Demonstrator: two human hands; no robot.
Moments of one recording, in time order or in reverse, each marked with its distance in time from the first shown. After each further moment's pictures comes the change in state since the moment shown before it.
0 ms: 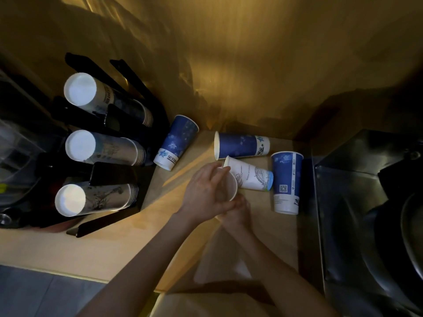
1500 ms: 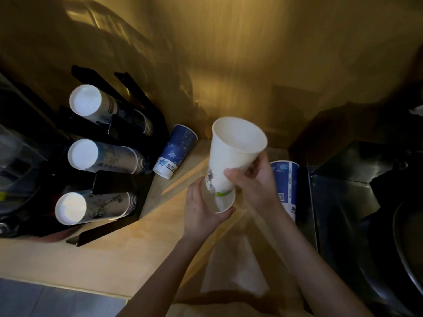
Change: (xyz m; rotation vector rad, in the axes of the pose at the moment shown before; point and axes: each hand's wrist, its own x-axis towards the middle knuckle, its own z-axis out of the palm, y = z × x) left_hand -0.018 -0.005 0.035 -0.355 0.318 -0.319; right_hand 0.033 -0.064 -0.146 1.116 -0.156 -0.106
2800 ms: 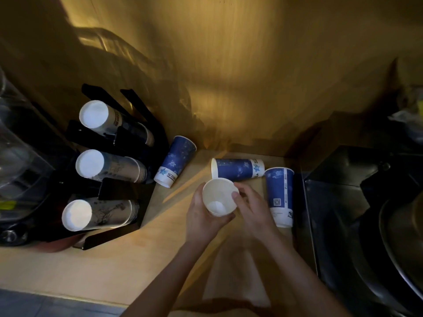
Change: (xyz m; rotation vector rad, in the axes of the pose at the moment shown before) left_hand -0.004 0.019 -0.006 -0.072 -0.041 -0.064; right_hand -0.030 0.057 -0.026 -0.640 -0.020 0.067
